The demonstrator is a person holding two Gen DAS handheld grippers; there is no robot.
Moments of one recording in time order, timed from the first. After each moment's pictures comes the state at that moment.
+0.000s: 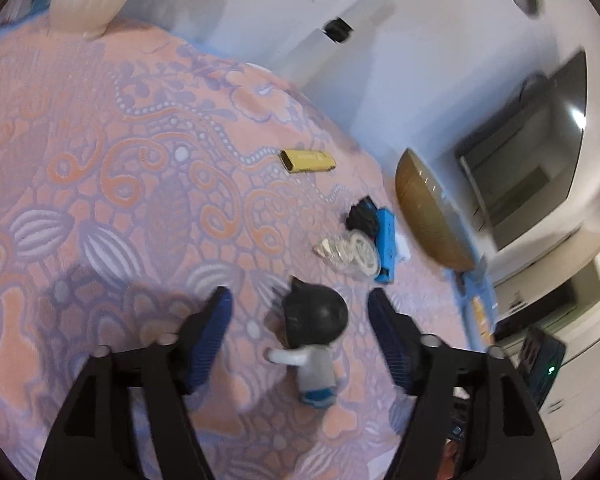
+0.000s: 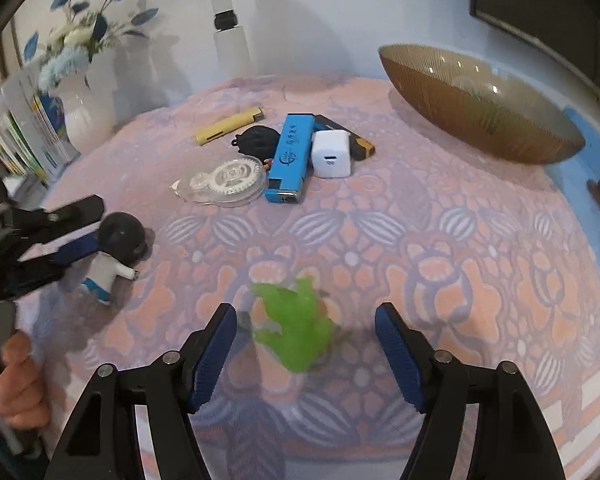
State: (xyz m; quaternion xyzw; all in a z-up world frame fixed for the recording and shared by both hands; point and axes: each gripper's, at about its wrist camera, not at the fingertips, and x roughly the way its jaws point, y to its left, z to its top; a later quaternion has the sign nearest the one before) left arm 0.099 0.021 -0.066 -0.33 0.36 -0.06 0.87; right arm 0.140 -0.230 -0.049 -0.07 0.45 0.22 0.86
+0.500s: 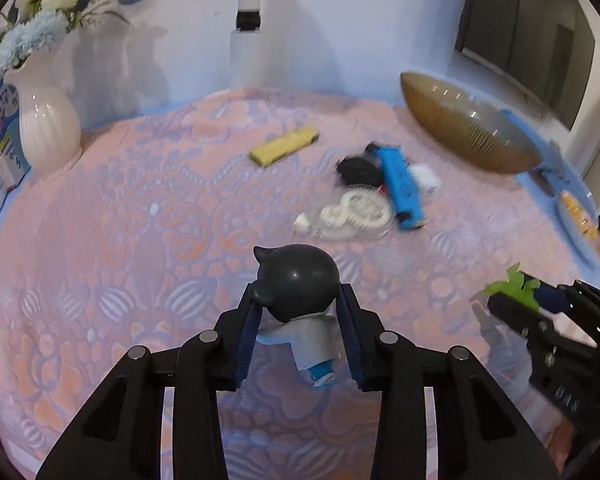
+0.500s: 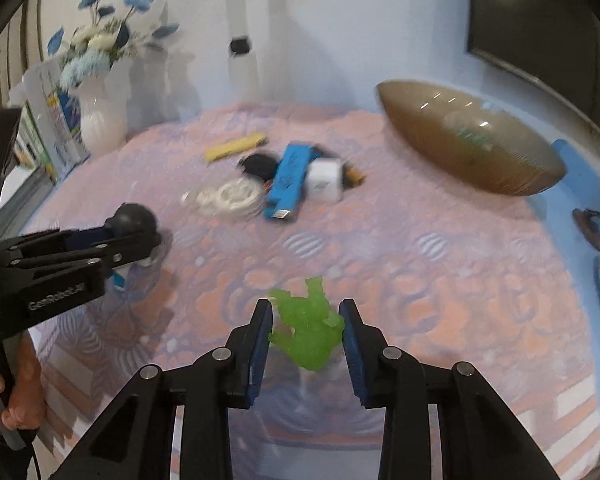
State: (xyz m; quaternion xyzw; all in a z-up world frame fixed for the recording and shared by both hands) left arm 0.111 -0.059 -0.041 -0.07 0.40 0.02 0.91; right arm 0.124 -0.261 -0.027 -0.08 0.40 0.22 0.89
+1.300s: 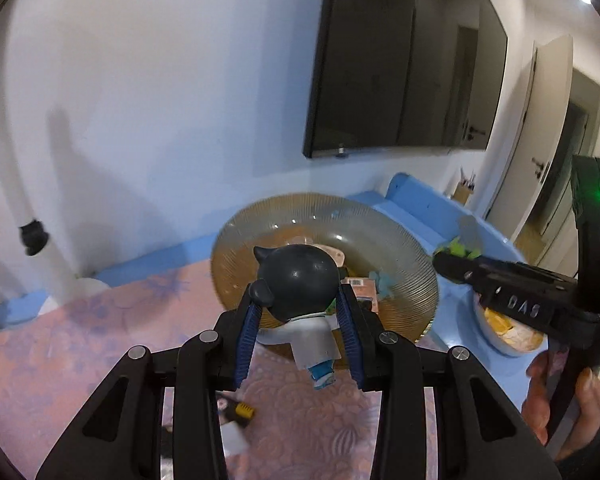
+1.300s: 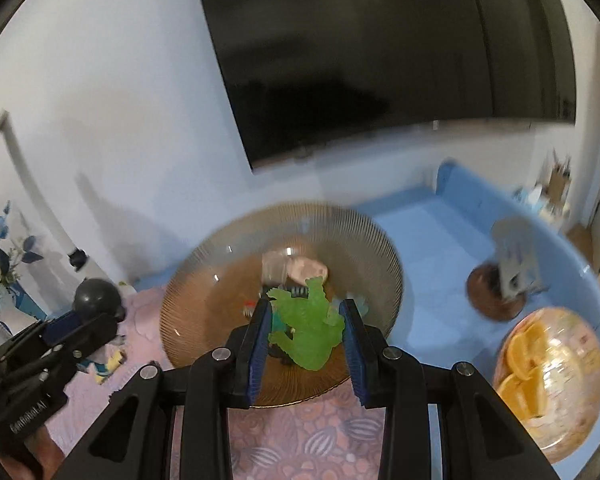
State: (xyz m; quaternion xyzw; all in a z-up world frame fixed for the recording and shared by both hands) left arm 0.277 -0.201 0.073 0.00 0.31 -0.13 0.94; right arm 0.305 -0.414 0.075 0.08 0.37 0.09 0.92
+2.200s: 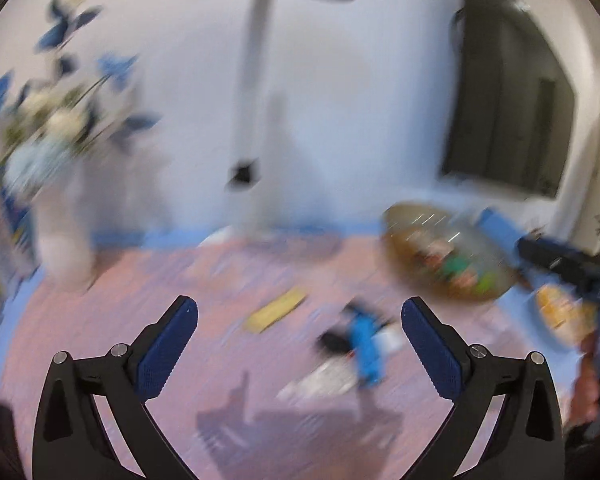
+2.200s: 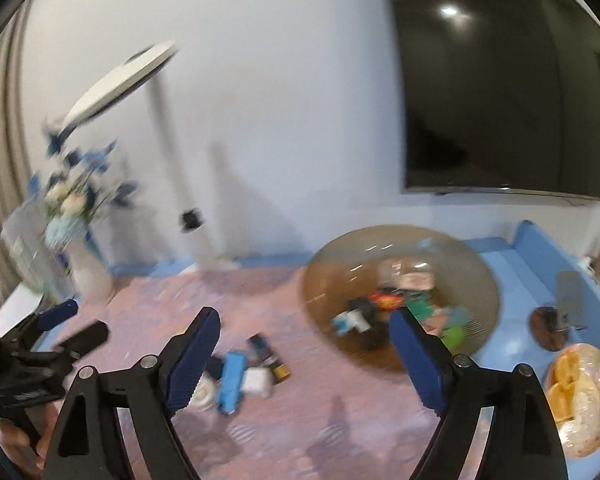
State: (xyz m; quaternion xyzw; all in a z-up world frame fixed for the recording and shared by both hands) left arm 0.129 -0.048 0.050 -0.06 0.27 0.05 0.96; right arm 0.198 -0.303 0.104 0.00 0.28 0.22 0.93
